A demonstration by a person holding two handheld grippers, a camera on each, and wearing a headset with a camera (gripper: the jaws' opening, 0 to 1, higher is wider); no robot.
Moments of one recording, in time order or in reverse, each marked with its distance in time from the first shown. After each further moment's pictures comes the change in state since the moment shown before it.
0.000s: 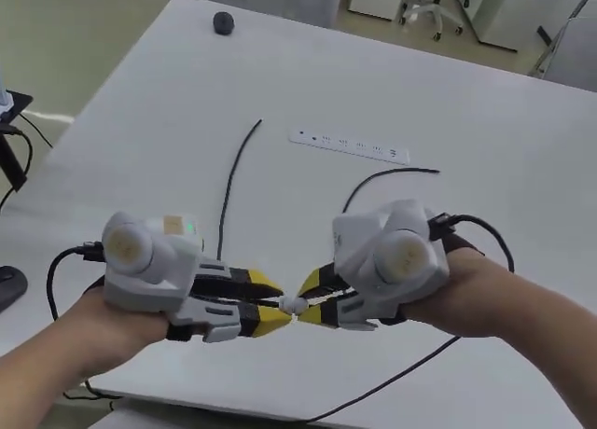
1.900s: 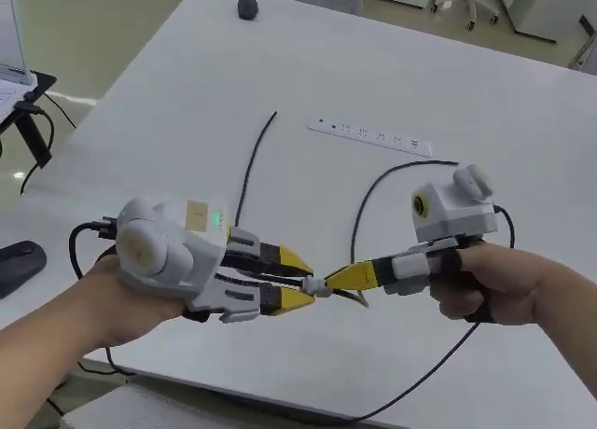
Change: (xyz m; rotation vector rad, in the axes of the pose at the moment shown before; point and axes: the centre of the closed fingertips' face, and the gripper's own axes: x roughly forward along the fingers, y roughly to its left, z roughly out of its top) left arm 0.009 -0.017 0.030 0.328 0.019 0.001; right arm -0.037 0.000 0.009 1.020 -0.605 0.729
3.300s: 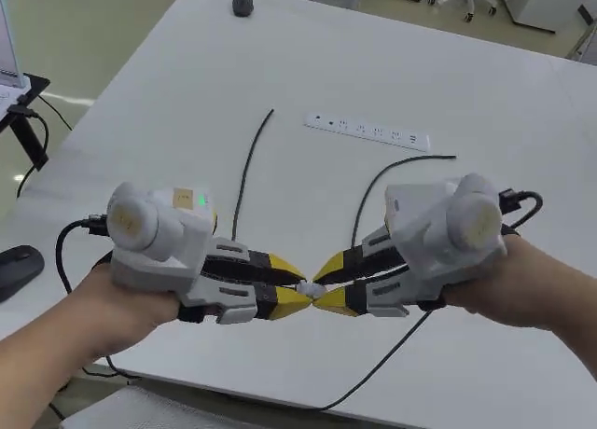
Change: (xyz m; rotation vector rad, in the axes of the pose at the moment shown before) left arm -0.007 0.002 -0.003 -0.409 -0.030 0.002; right arm 0.007 -0.006 -0.003 -1.053 0.425 -0.643
